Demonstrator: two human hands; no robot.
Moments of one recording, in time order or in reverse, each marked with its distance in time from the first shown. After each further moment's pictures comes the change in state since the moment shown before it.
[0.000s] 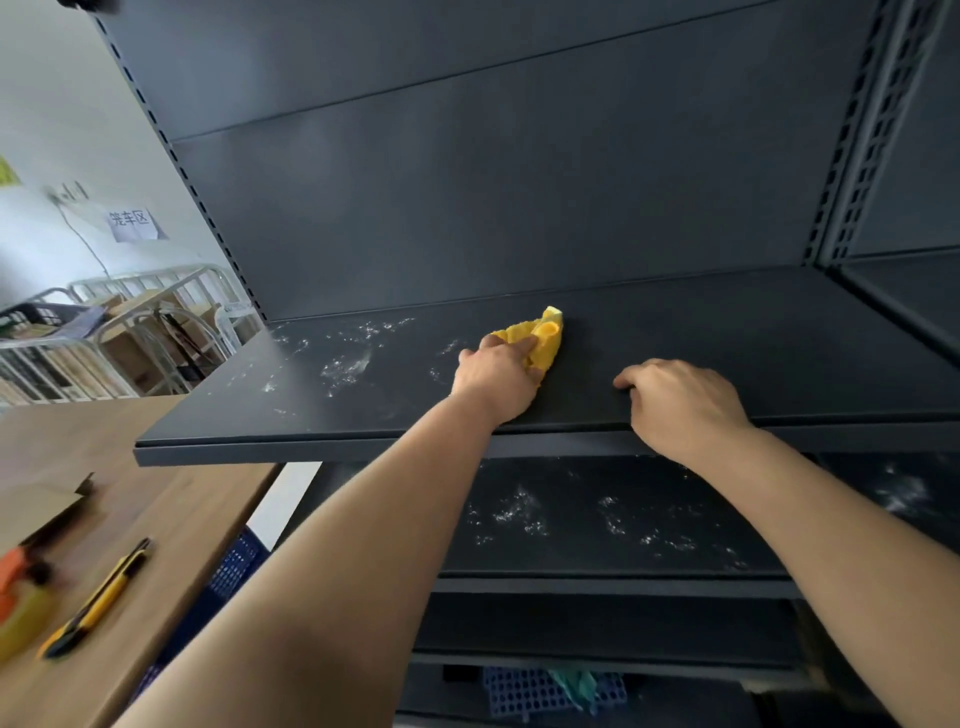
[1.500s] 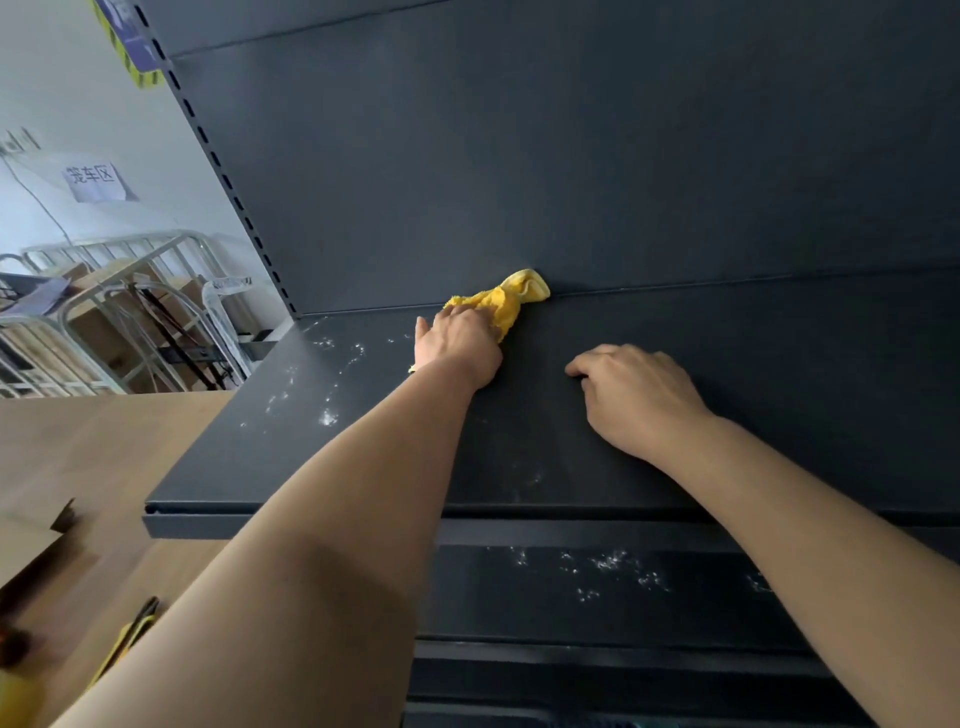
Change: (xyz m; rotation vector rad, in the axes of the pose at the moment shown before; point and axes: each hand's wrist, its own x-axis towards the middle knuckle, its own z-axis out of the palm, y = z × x) left_hand 0.142 -0.196 -0.023 0.082 0.137 -0.067; right_hand 0.124 -0.180 0.059 0.009 -0.058 -0.134
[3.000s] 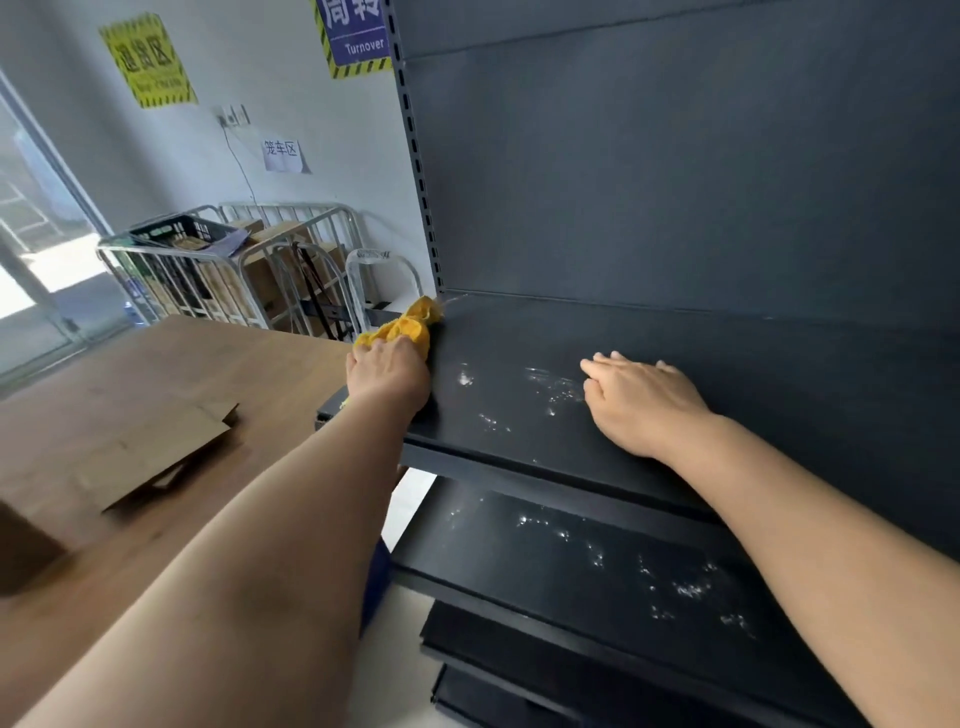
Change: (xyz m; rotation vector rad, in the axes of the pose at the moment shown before) left_hand -0.101 -0.169 -0.040 0.080 0.116 -0.534; right_hand 0.018 -0.088 0.009 0.018 -0.225 -0.208
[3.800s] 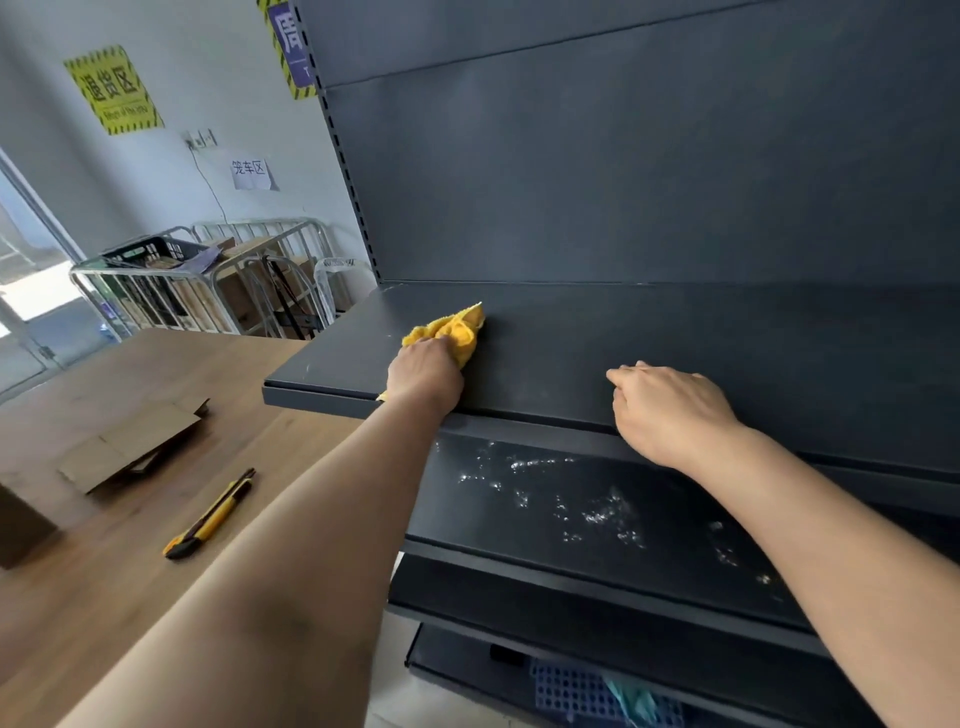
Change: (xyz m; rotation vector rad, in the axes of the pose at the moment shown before) left_hand -0.134 0.108 -0.013 -0.070 -0.013 0.213; right_hand -0.143 0.096 -0.009 -0.027 0.118 0.131
